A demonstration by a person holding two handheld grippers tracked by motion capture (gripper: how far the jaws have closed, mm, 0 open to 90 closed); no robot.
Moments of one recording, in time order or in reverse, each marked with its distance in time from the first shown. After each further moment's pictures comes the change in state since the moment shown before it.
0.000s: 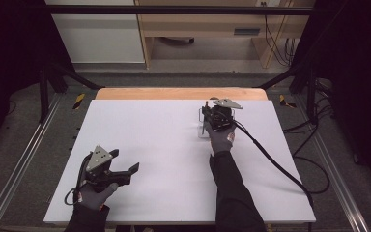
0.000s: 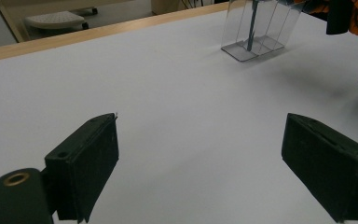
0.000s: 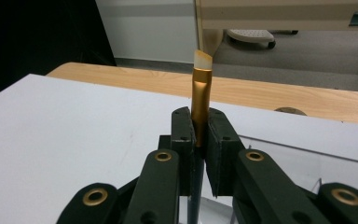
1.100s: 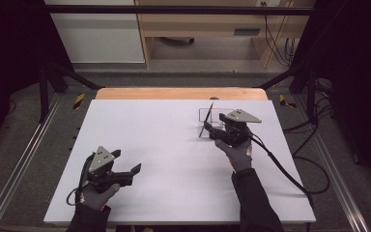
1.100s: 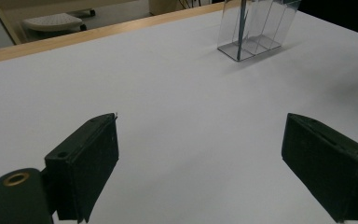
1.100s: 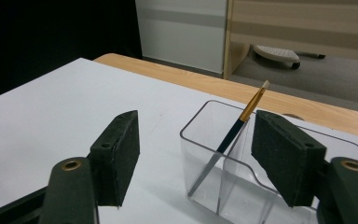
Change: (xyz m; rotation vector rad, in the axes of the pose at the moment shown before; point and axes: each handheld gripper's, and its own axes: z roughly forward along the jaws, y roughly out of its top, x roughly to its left) left arm -0.004 0.000 0.002 -0.005 -0.004 0.014; right arm -0.001 -0.006 -0.079 -0.039 0.125 -0.128
